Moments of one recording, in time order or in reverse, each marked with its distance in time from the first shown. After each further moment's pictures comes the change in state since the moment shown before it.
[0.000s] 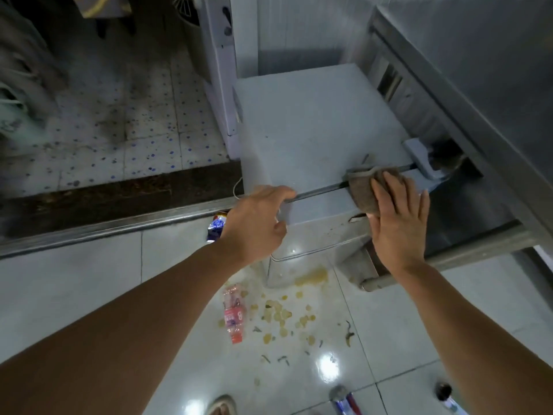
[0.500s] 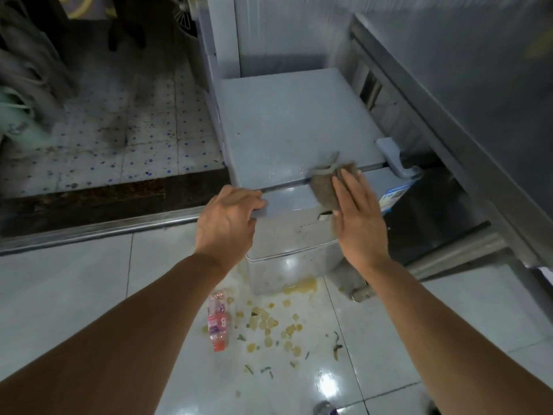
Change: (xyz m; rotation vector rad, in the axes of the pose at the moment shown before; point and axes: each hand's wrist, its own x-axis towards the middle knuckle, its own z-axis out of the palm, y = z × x) left_hand -0.010 0.024 0.039 0.209 0.303 -0.002; right_hand -0.002 0.007 0.001 0.228 0.036 -0.159
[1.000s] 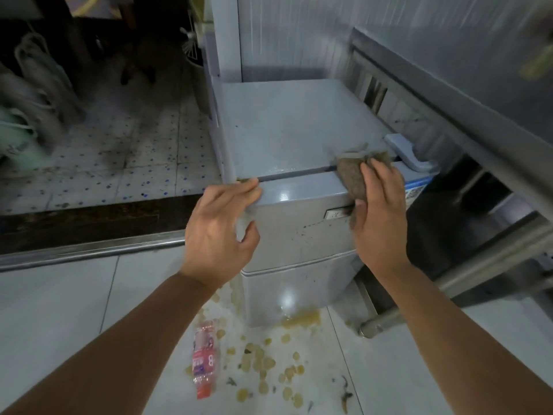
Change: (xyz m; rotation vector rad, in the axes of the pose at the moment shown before) left_hand -0.023 -0.019 0.047 -0.074 0.321 0.106; right_hand -0.003 0.019 0.032 0.086 0.258 0.107
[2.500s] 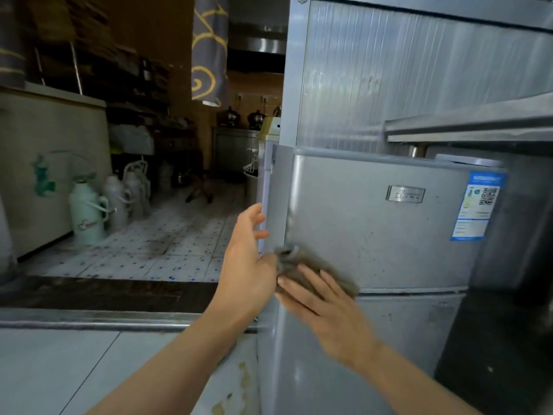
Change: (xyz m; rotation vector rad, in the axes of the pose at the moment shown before) left_hand -0.110 -0.049 0.074 -0.538 0.192 -0.243; right_hand -0.115 0.005 0.193 -0.395 0.231 -1.079
